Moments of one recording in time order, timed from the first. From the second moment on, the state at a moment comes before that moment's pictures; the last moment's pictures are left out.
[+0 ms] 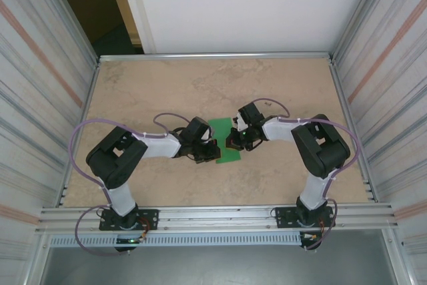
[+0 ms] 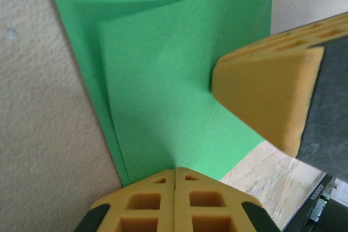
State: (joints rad) left arm -0.75 1.77 0.82 -0.03 0.43 -0.88; right arm 0.54 1.80 0.91 -0.23 -0.50 0.68
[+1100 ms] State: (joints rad) left arm -0.74 1.66 0.91 -0.26 0.37 -0.72; right arm 0.54 1.80 0.93 -0.24 -0.49 0.73
